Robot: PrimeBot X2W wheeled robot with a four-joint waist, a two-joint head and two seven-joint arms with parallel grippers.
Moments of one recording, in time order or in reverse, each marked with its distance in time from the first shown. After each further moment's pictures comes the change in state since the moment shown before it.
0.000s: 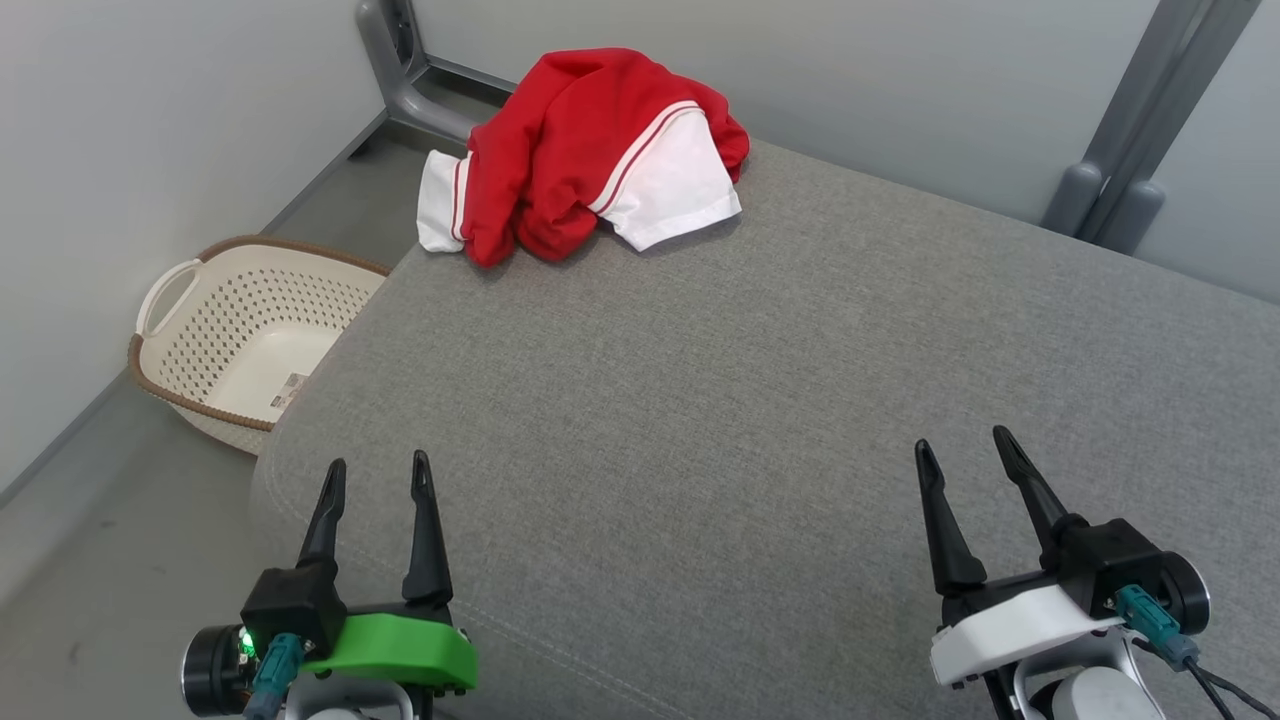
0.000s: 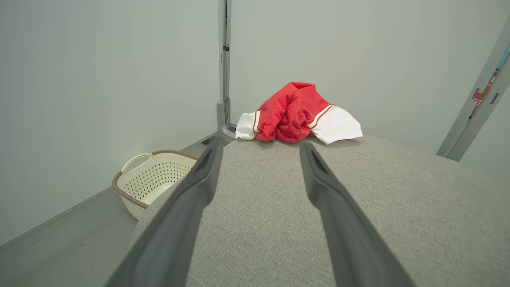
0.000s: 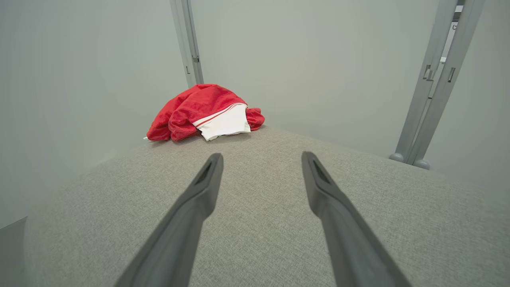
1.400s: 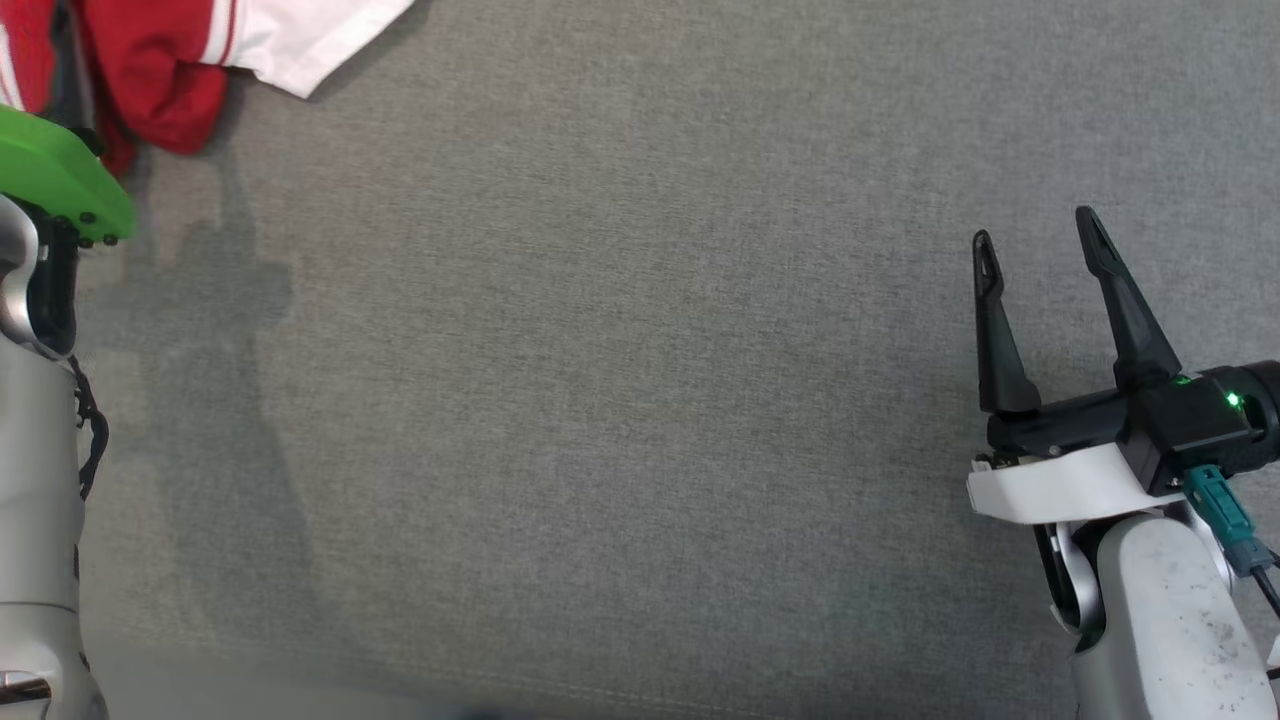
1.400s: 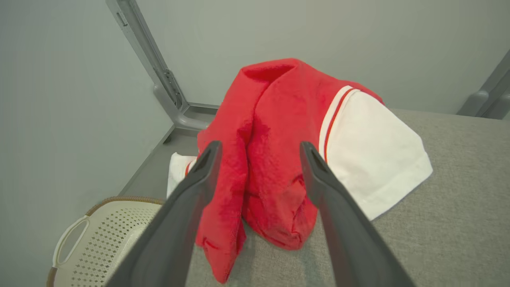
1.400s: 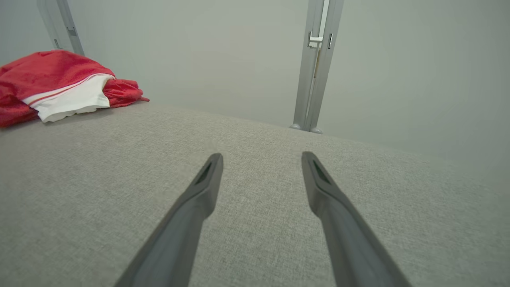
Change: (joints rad) left arm -0.899 0.278 0.172 0.594 -0.072 -0.220 0.260; right arm -0.203 -0.001 -0.060 -0.188 -0.179 0.000 0.000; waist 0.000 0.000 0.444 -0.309
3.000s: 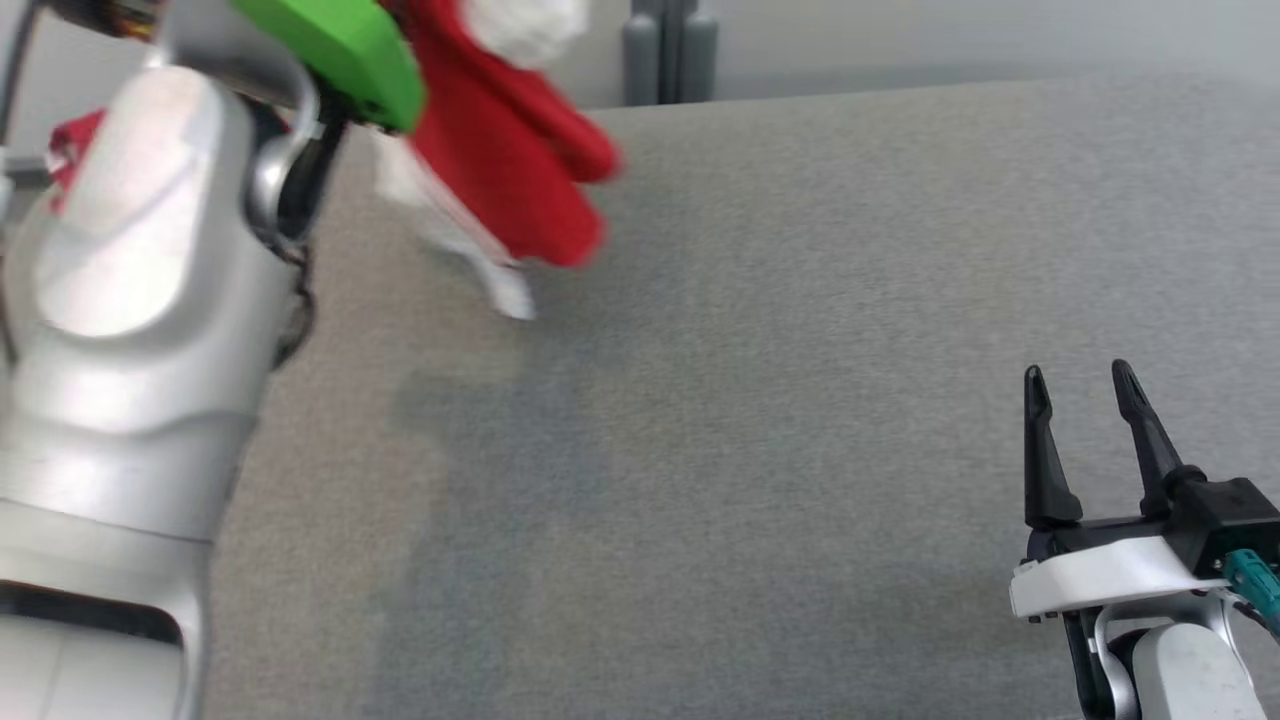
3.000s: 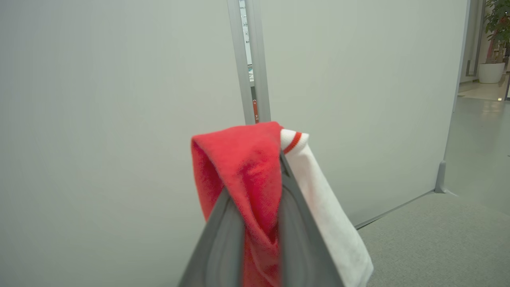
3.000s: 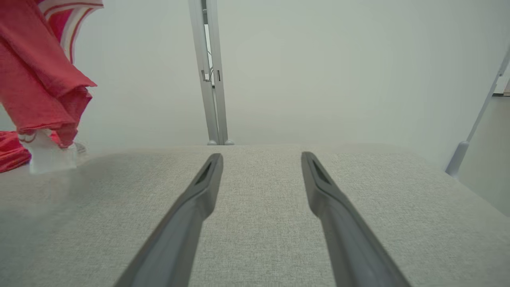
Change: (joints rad) left arm -0.185 -0.099 -0.471 -0.168 -0.236 -0.015 -0.029; right arm 0.162 0.000 -0.095 0.106 0.159 0.000 0.000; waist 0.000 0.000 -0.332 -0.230
